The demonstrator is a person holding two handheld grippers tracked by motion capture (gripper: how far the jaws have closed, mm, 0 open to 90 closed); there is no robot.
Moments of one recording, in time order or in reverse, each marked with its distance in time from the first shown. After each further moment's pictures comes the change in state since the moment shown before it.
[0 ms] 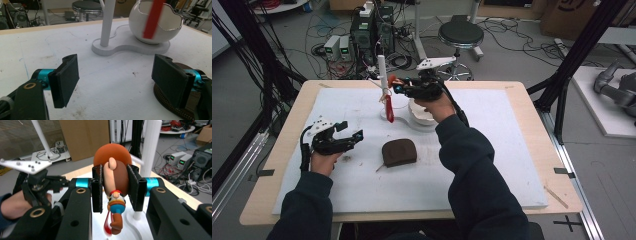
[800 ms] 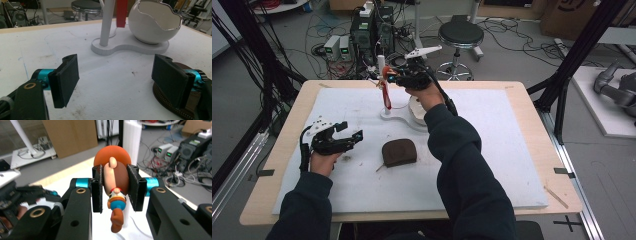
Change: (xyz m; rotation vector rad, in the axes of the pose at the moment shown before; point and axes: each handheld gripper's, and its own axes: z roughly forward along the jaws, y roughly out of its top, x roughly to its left) left arm 0.001 0.000 -0.001 0.002 -0.008 -0.007; right arm -0.018 0.015 0.032 0.071 -0.110 0.031
